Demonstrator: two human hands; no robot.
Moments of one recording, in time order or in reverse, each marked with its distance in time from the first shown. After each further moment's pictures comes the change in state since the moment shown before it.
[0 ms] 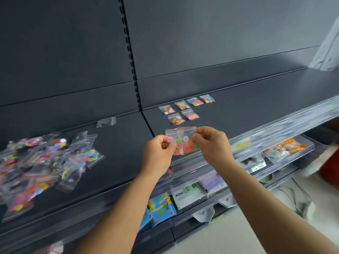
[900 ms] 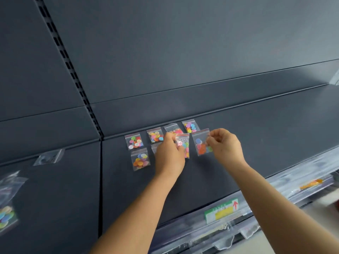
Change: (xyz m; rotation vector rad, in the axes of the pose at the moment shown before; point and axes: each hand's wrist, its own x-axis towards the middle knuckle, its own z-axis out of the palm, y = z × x) left_hand 0.169 0.047 0.175 0.279 0.108 -0.051; right_hand 0.226 0.067 -0.096 -0.210 0.040 0.051
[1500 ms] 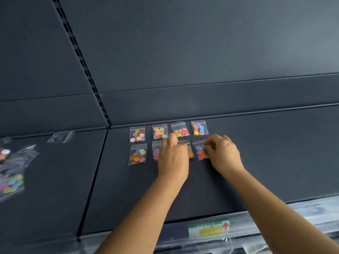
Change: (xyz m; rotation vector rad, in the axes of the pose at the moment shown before) left_hand -0.002 0.017 0.027 0.490 0.034 0.030; right_hand 0.046 0.028 0.010 -0.392 -0.247 -0.244
